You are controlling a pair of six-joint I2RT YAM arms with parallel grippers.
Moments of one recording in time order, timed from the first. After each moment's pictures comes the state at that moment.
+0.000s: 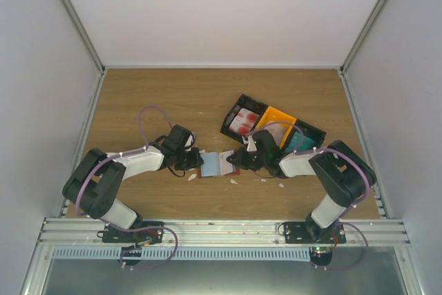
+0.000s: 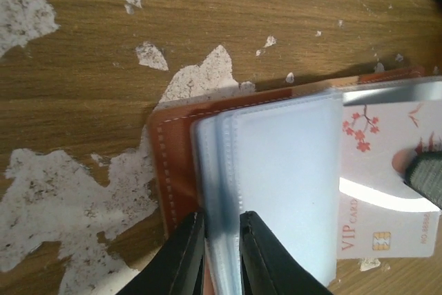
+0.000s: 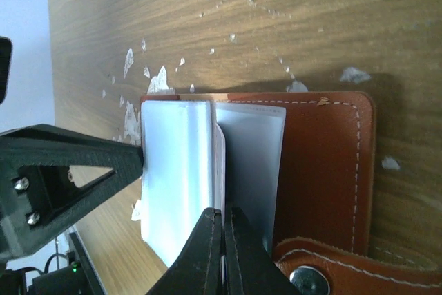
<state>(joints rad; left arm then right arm) -0.53 1.52 0.66 -0.18 0.30 -0.68 0.62 1.66 0.57 0.36 -0.48 0.88</state>
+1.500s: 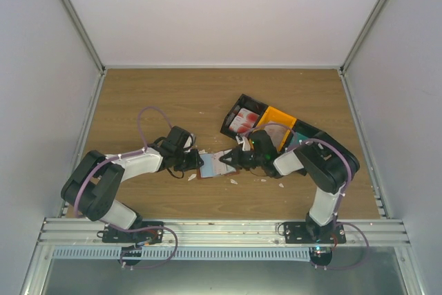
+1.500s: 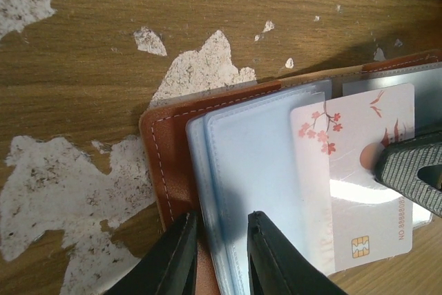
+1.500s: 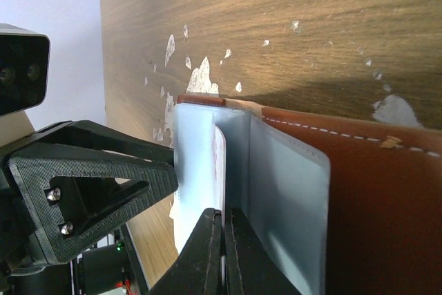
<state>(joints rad) -0.53 1.50 0.63 -0.17 0.31 -0.66 0.61 1.81 0.56 0.64 -0.64 0.97</state>
